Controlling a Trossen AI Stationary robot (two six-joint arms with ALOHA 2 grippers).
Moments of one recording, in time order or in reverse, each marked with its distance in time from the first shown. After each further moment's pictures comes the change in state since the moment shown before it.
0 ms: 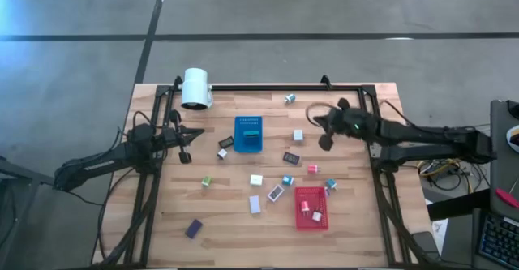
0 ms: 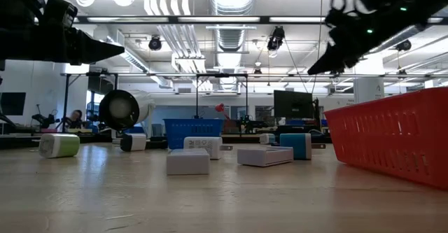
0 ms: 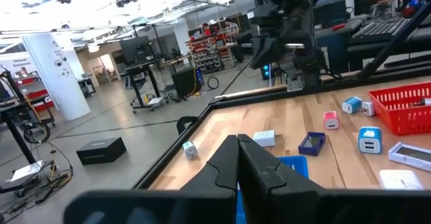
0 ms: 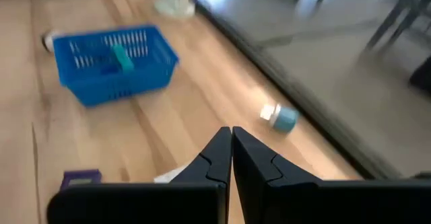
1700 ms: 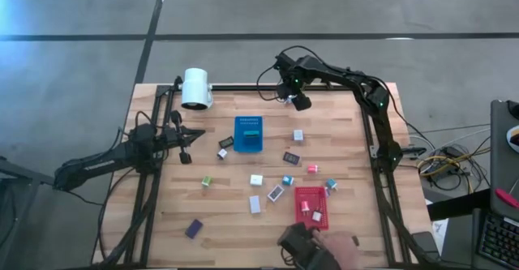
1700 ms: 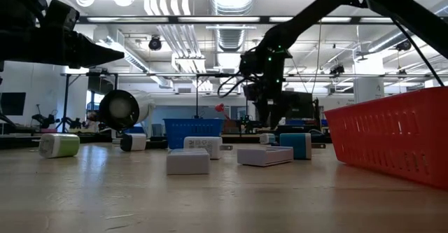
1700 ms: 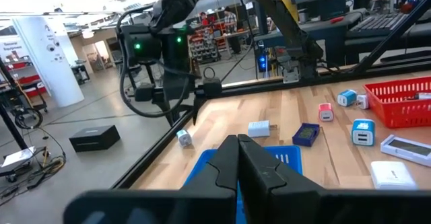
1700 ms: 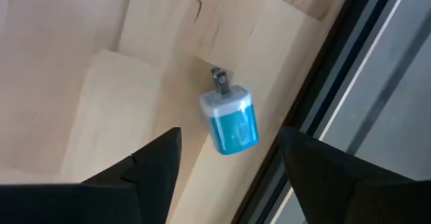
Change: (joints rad) left arm 0.000 0.003 0.000 -0.040 0.000 -0.034; right arm -0.393 1.292 1.313 -0.909 -0.203 -1.065
